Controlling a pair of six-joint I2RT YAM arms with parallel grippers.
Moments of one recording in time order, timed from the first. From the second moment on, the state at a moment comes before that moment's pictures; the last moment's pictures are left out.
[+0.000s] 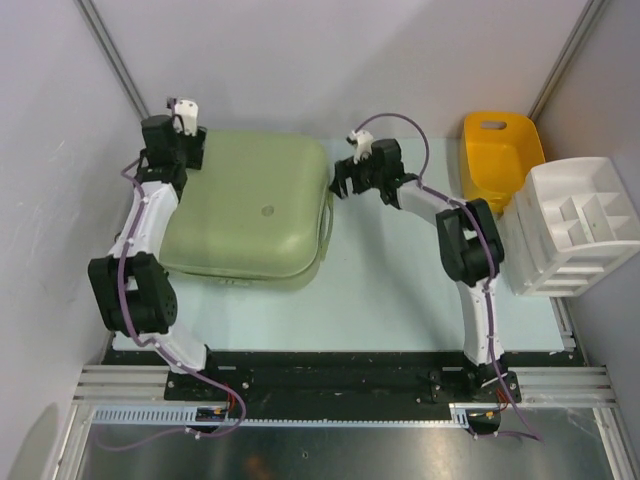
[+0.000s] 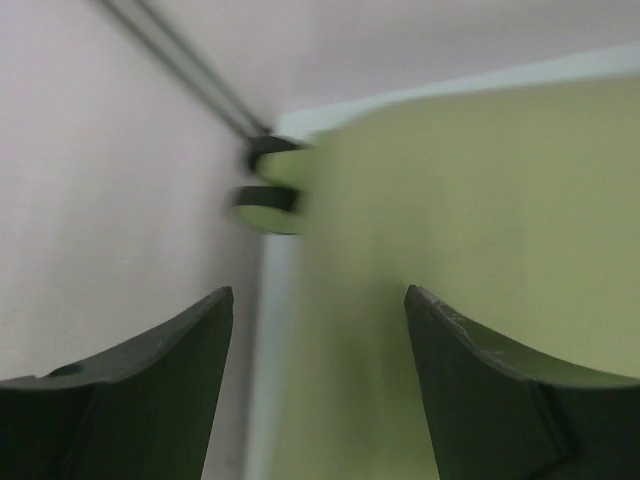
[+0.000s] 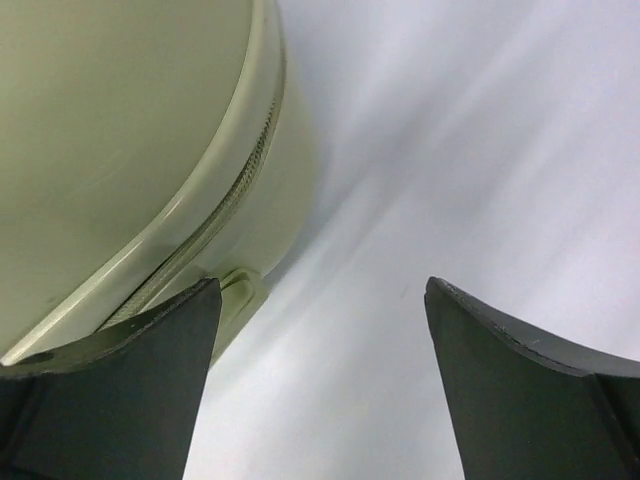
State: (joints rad) left arm 0.10 1.68 1.45 -0.12 -0.14 0.41; right arm 0.41 2.12 1.55 0.05 -0.42 0.05
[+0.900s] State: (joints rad) left arm 0.51 0.95 1.16 -0.78 0.61 0.20; right arm 0.56 1.49 1.29 -0.26 -0.56 -0.06
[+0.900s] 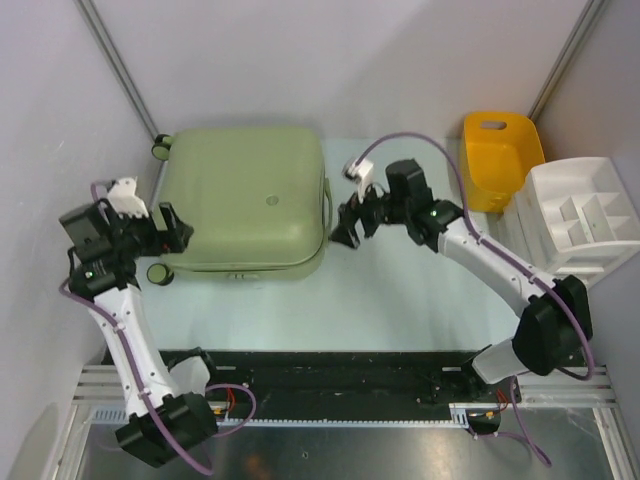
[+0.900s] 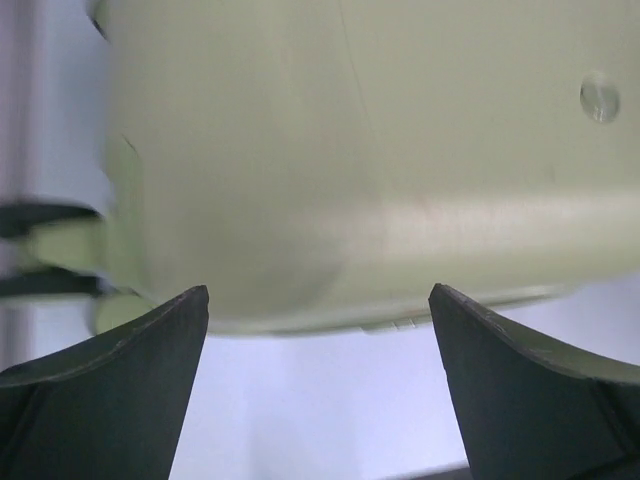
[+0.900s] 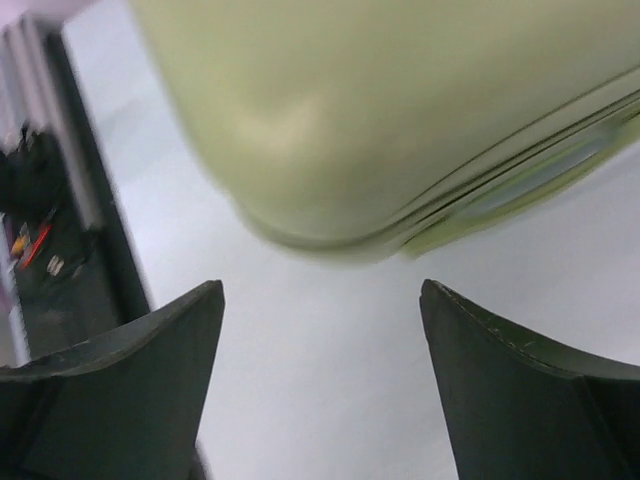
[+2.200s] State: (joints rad) left arm 0.37 1.21 1.10 -0.88 0.73 0.94; right arm 0.70 1.76 1.24 -0.05 -0.48 0.02
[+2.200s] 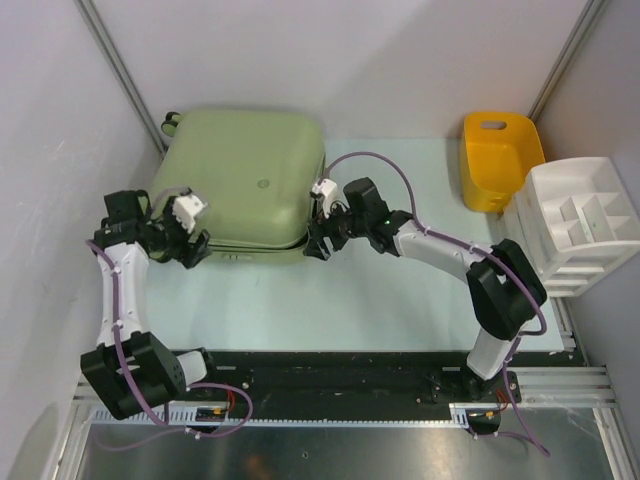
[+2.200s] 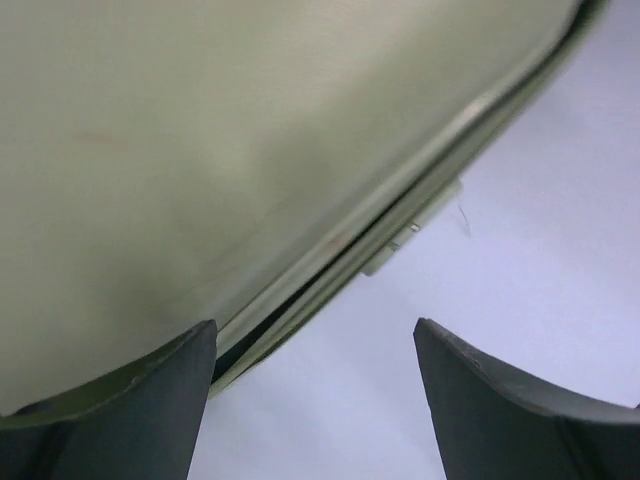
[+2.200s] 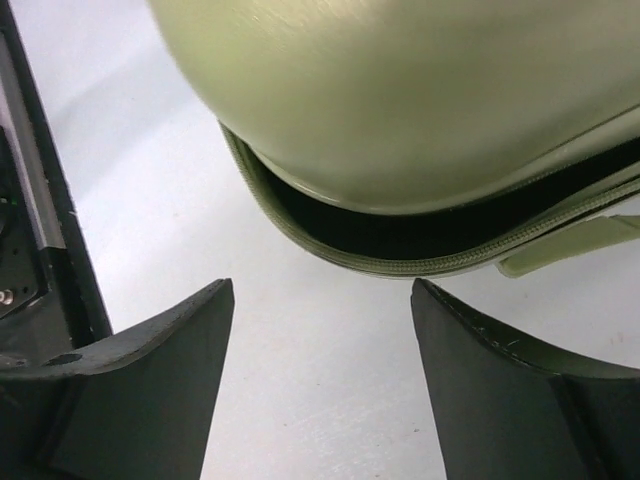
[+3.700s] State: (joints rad) left arm 0.29 1.46 1.08 -1.11 0.65 1.89; right arm 0.62 1.68 1.25 -0.11 -0.54 0.02
